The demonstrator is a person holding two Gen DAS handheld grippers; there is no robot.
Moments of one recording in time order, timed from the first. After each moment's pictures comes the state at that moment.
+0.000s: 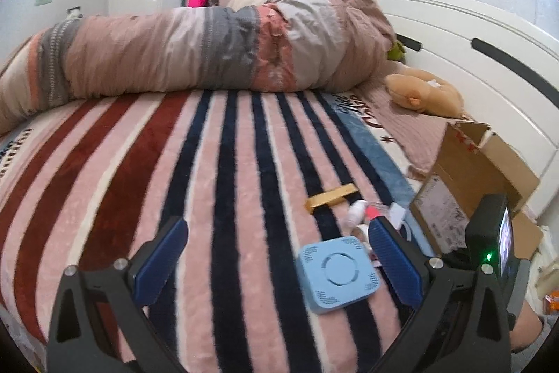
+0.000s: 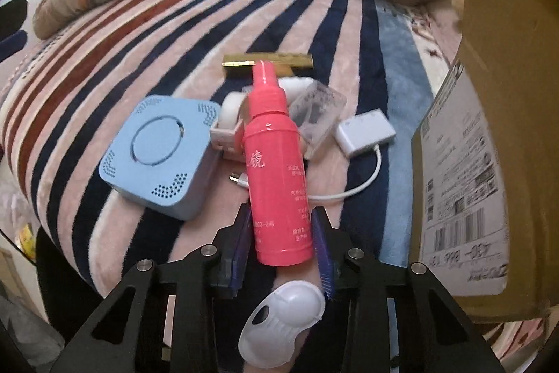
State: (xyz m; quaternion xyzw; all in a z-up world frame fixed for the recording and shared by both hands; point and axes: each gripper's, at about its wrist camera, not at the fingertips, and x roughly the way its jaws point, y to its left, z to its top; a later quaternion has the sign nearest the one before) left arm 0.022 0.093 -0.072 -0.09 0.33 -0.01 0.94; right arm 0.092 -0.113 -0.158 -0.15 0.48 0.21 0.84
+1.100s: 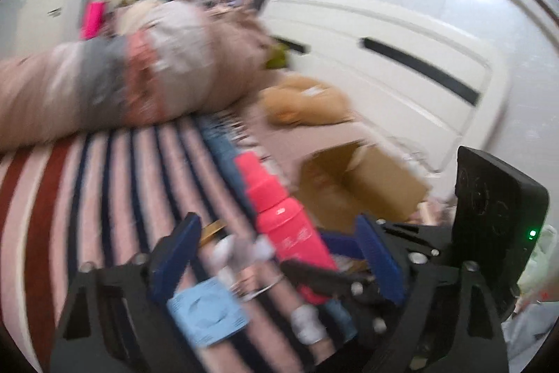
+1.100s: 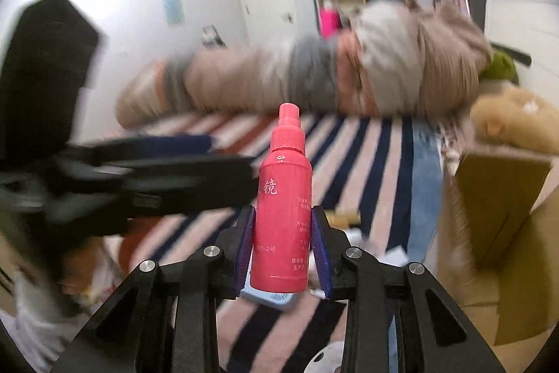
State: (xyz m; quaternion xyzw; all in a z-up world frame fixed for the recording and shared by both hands) left arm 0.045 0.009 0.012 -0.08 0.29 -0.25 0.92; right arm 0.047 -0.132 -0.017 -0.03 0.28 0.36 0.89
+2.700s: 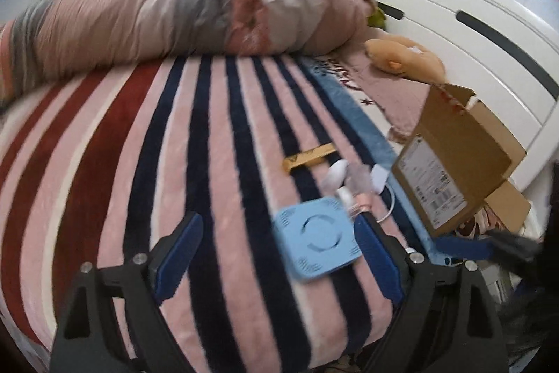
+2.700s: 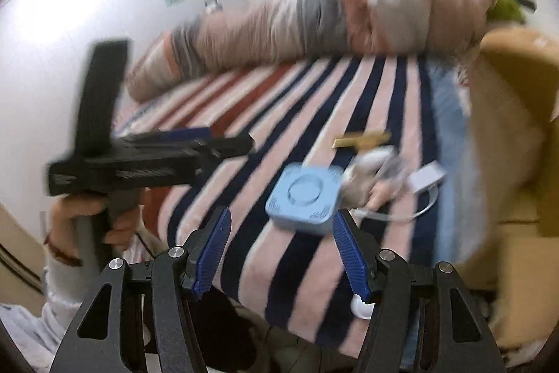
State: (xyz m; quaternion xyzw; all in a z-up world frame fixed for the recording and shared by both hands) left arm 0.019 0.087 -0.091 -0.09 0.39 -0.05 0.91; right arm 0.018 -0.124 -0.085 -0.01 0.40 0.37 0.84
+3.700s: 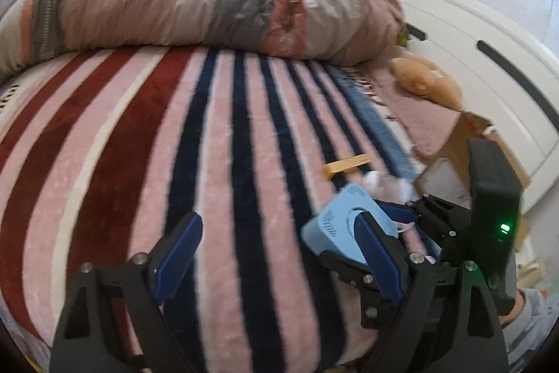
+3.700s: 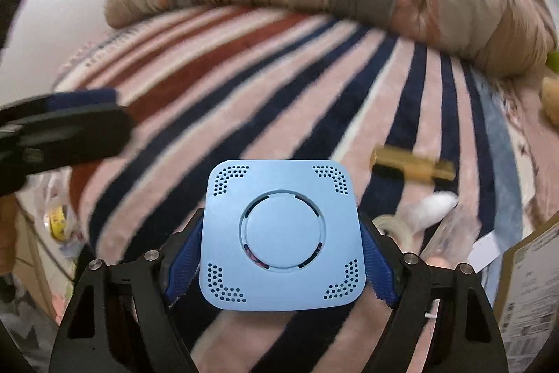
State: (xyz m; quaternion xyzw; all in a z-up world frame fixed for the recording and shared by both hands) left arm 0.019 0.142 -0.094 -0.15 0.39 -0.05 0.91; right arm 0.078 -0.012 -0.136 -0.17 0.41 0.37 0.82
